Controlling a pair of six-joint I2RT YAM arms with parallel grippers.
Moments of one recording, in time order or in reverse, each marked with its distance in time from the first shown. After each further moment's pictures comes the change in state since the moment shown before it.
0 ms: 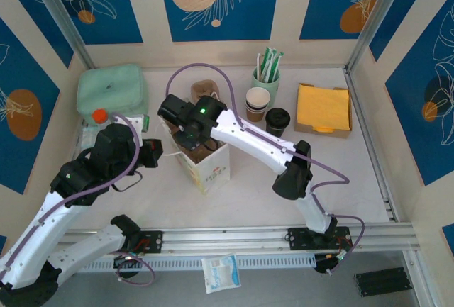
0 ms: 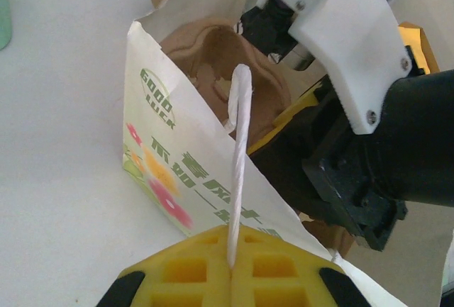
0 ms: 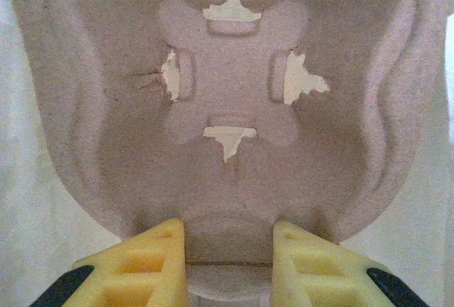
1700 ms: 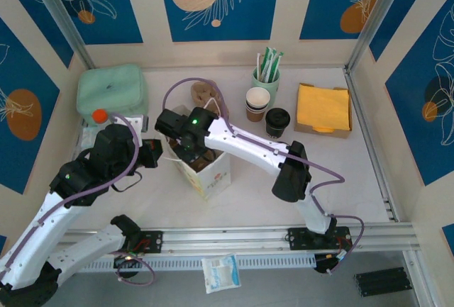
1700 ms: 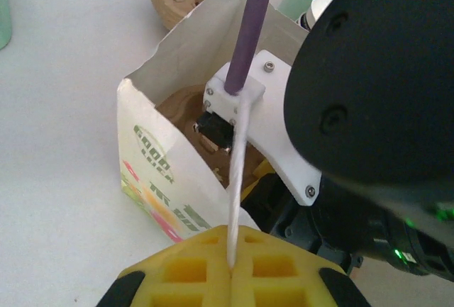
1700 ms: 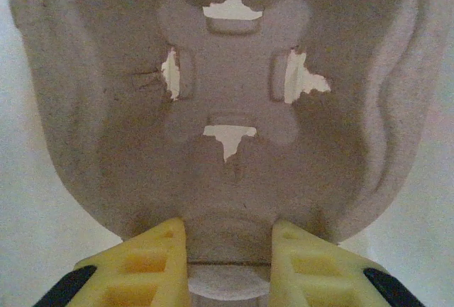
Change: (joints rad) left arm 0.000 -0.004 0.000 0.000 0.000 -0.004; right arm 0.024 0.000 -0.139 0.033 -0.063 0.013
